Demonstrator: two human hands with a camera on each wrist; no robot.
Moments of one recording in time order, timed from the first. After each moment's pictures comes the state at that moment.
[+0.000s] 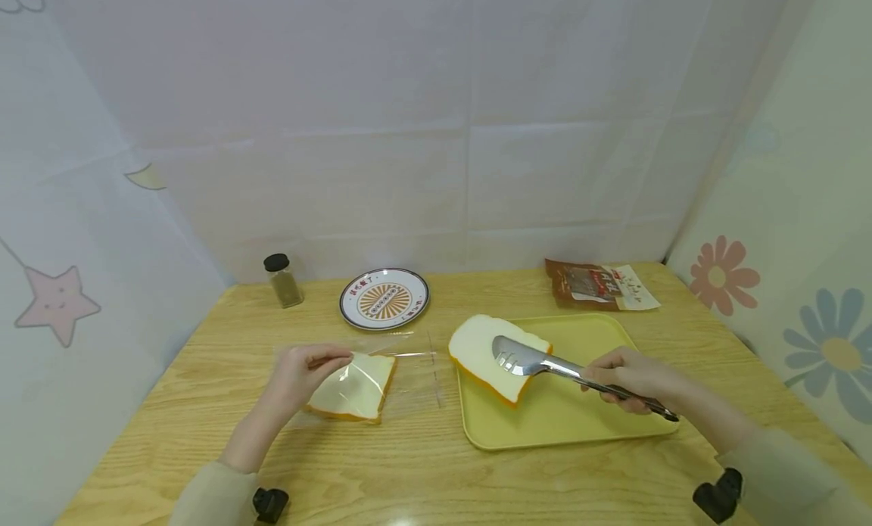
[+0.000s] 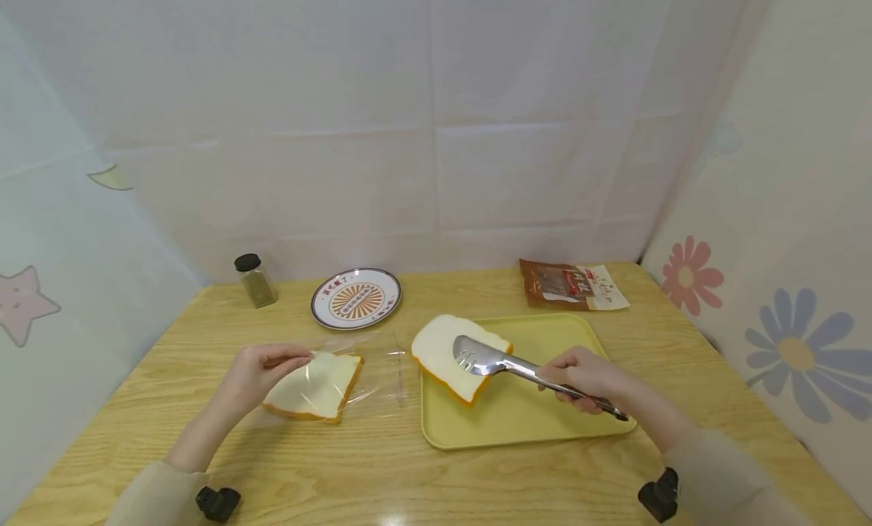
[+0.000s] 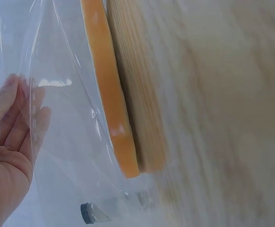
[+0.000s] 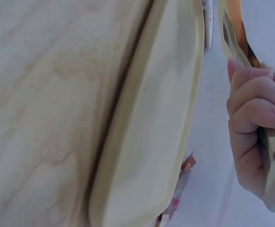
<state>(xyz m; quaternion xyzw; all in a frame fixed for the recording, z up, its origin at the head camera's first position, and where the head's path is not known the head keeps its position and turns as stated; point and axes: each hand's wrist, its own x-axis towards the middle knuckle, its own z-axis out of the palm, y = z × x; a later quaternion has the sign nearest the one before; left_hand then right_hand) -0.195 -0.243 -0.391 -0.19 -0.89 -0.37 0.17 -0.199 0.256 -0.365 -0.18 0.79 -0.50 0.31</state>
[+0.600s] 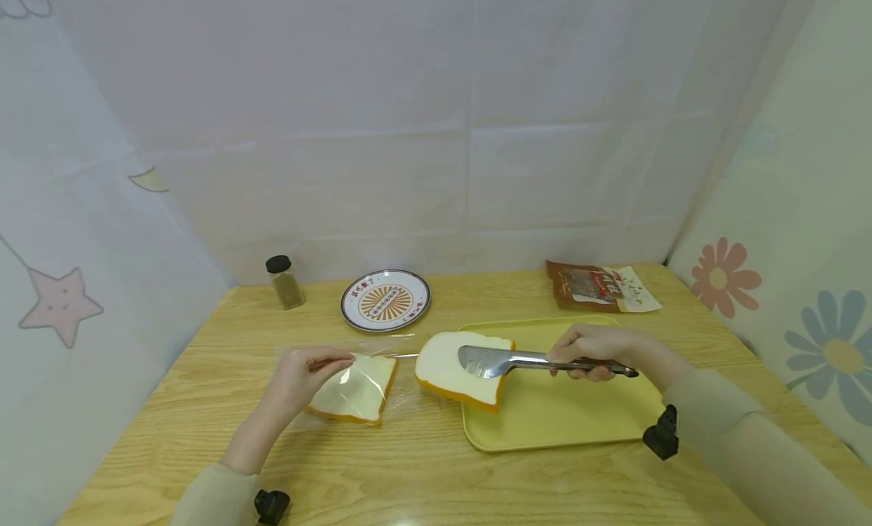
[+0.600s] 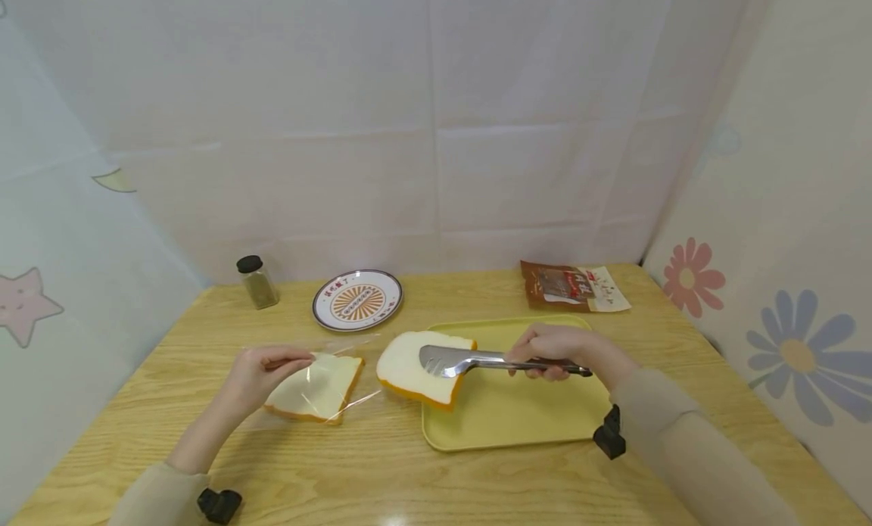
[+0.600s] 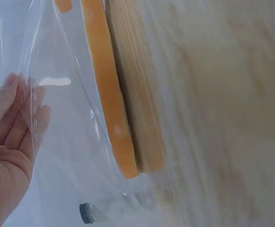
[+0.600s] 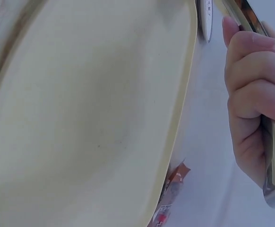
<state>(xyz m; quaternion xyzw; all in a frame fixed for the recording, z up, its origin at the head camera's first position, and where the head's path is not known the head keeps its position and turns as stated) -0.193 -0.243 -0.392 -0.19 -0.89 -0.39 0.16 -0.252 0.221 -0.352 -0.20 0.78 -0.44 0.40</state>
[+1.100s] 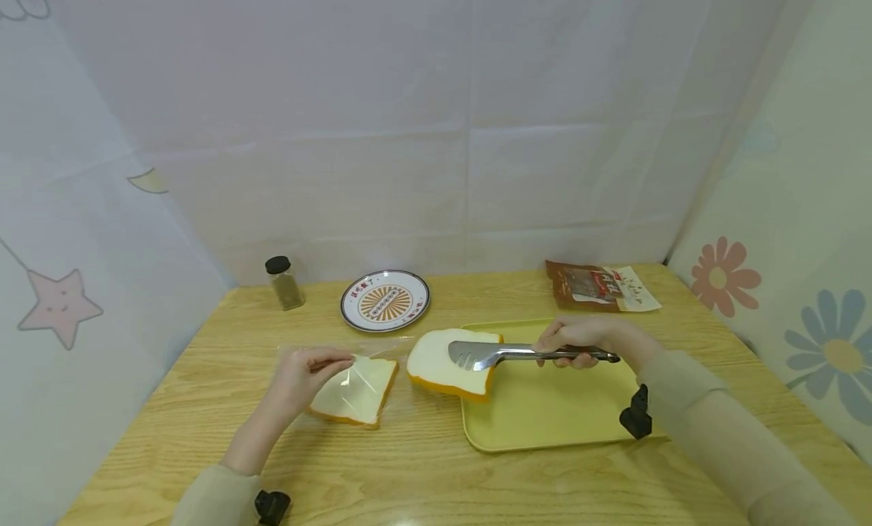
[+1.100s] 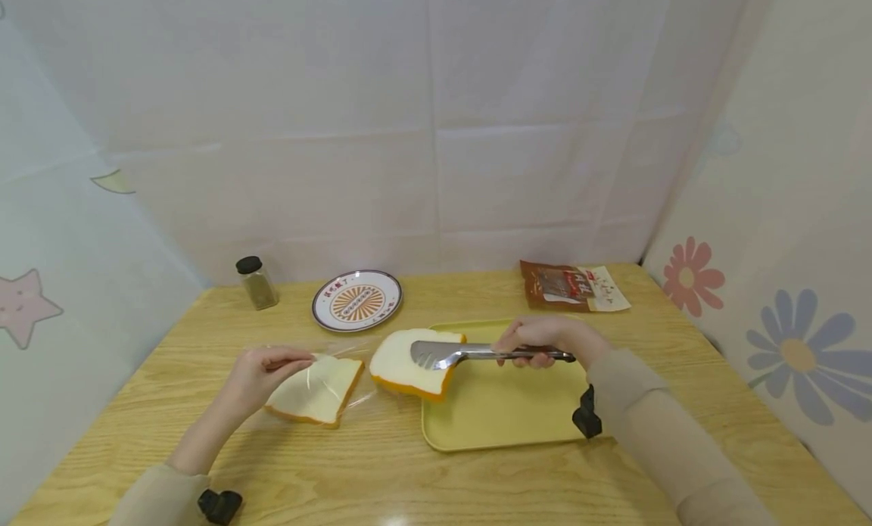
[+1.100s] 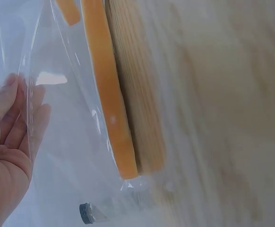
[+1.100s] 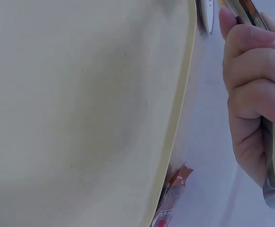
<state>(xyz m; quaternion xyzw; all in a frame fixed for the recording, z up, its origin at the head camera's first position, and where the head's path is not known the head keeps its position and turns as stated) -0.191 -0.240 -0.390 -0.20 -0.88 -0.40 0.15 -0.277 0.208 -0.352 -0.19 0.77 -0.42 0.44</state>
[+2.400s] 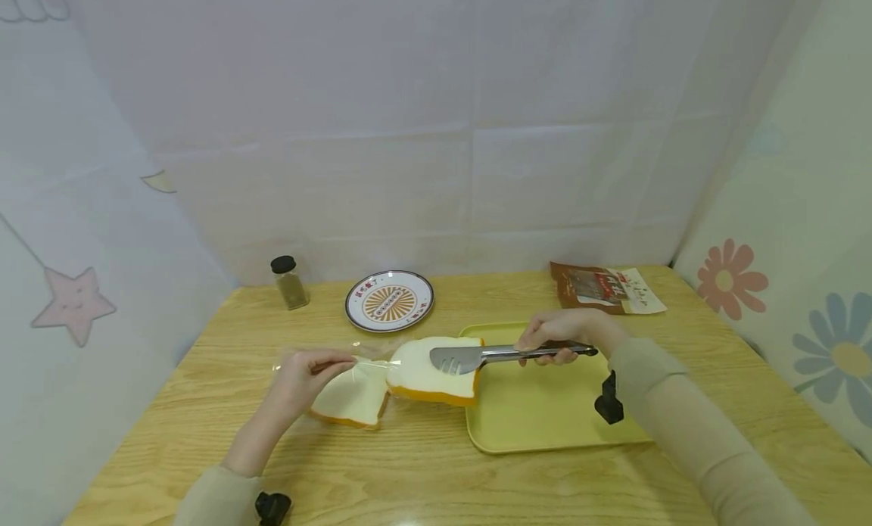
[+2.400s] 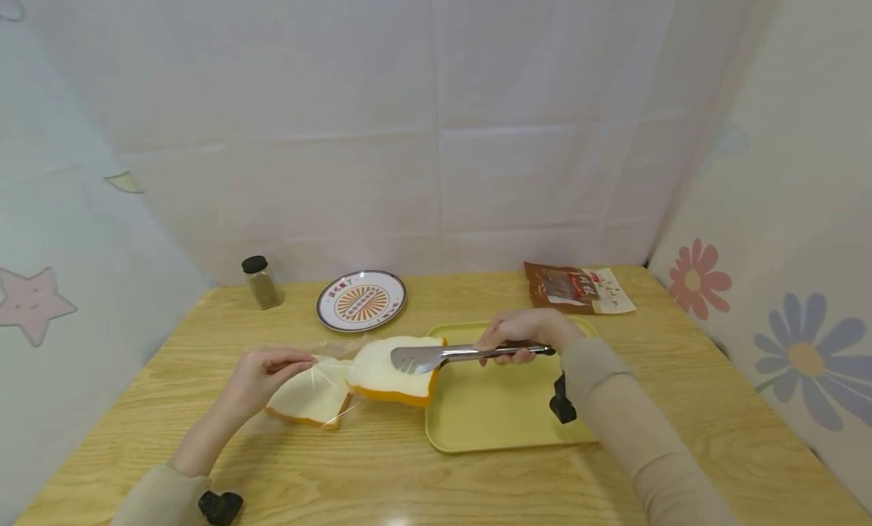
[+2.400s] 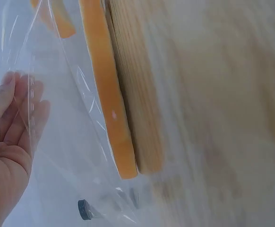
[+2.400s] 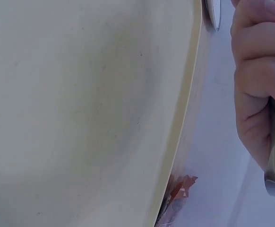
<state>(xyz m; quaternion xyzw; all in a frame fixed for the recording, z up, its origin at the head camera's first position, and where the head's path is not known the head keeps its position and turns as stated) -0.189 -0.245 -0.392 -0.17 -0.90 -0.36 0.16 -0.297 0.177 -0.351 -0.22 0.75 -0.39 0.48</state>
